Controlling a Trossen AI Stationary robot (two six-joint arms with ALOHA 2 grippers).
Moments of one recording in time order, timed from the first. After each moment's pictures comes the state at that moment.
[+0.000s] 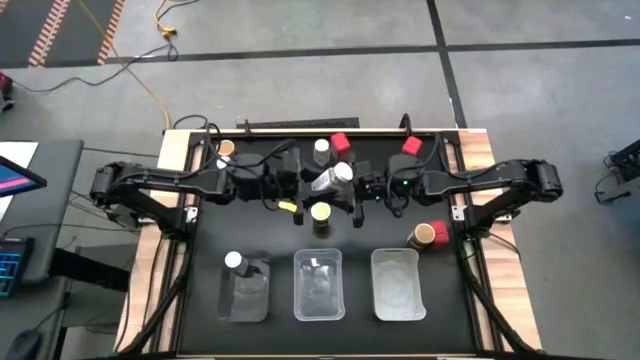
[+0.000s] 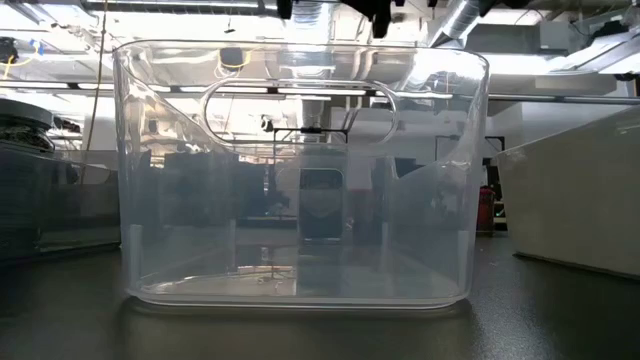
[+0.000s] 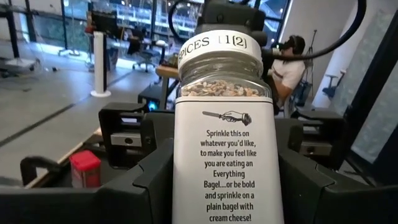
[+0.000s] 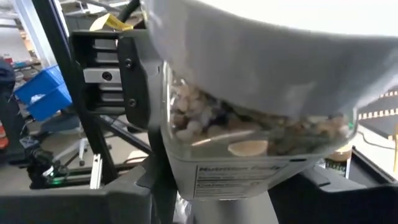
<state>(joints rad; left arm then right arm) 0.02 1.38 1.14 0.29 -0.09 -0.17 -0.04 1.39 0.97 0.46 -0.08 0.15</state>
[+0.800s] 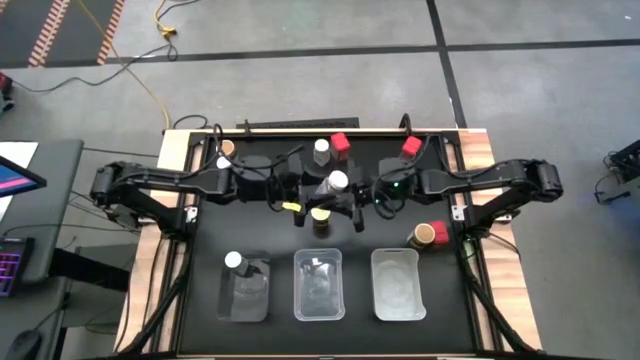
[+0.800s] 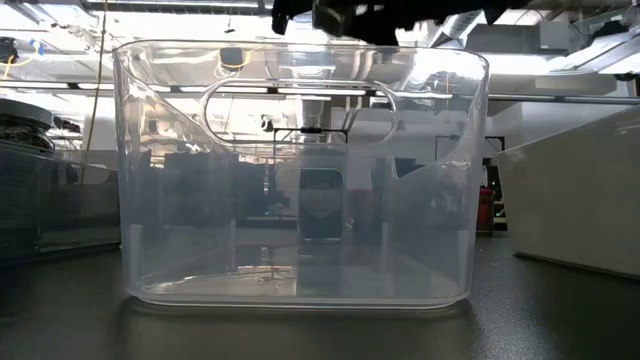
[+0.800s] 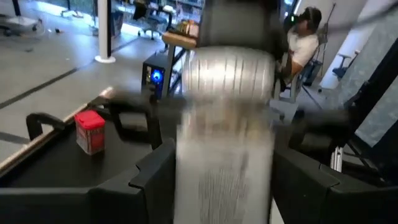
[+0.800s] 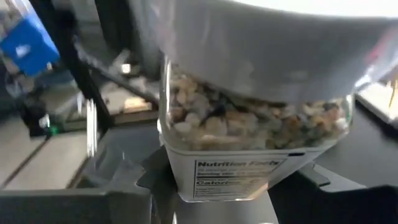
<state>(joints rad) 0.02 1.38 1.14 0.17 -0.10 -0.23 -0.04 1.39 0.97 0.23 -0.11 0.15</state>
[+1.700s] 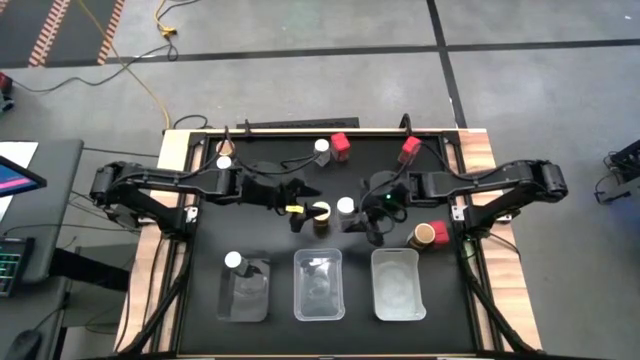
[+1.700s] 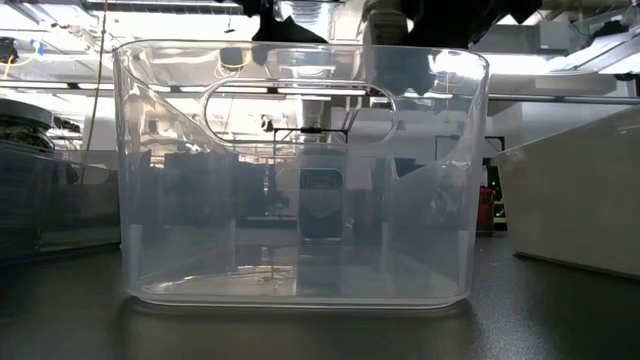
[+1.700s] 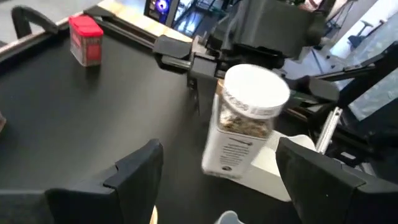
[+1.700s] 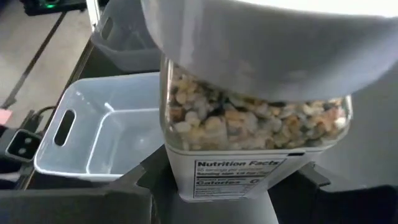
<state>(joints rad) 0.02 1.38 1.14 -0.10 -0.03 -0.43 -0.01 1.34 0.97 -0.26 -0.19 0.08</state>
